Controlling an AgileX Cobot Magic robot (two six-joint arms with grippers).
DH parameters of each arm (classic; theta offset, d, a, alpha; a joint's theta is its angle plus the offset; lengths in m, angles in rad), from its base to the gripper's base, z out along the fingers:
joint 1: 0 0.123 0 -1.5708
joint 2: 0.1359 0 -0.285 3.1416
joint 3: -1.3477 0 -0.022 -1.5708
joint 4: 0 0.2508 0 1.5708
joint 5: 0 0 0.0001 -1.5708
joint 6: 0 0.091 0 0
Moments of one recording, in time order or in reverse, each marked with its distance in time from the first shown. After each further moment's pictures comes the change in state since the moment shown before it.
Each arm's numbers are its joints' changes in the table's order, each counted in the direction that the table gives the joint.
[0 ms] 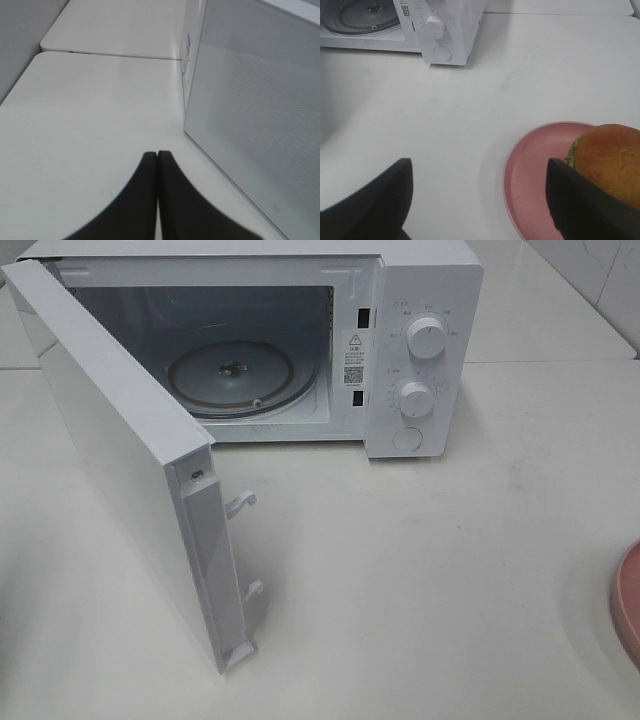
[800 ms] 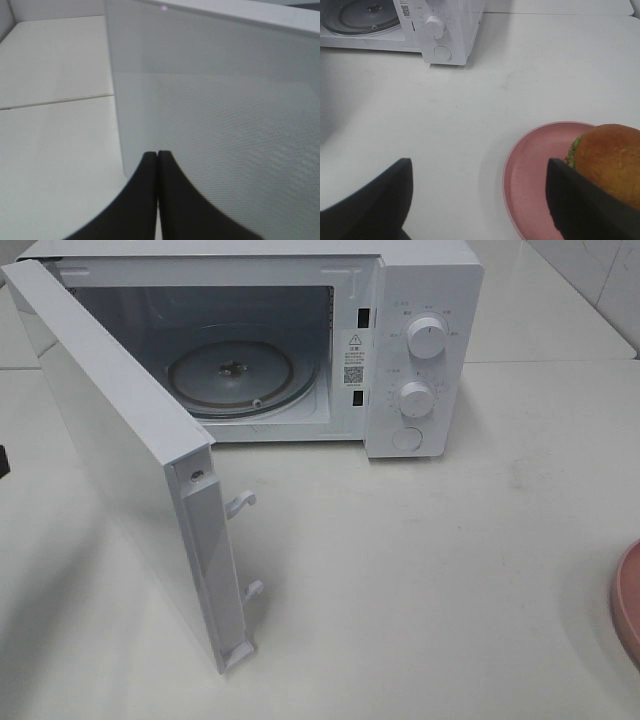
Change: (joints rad) left arm -0.206 0.561 -0.032 0.369 0.733 -0.268; right arm 0.000 0.000 0.000 0.000 0.000 0.000
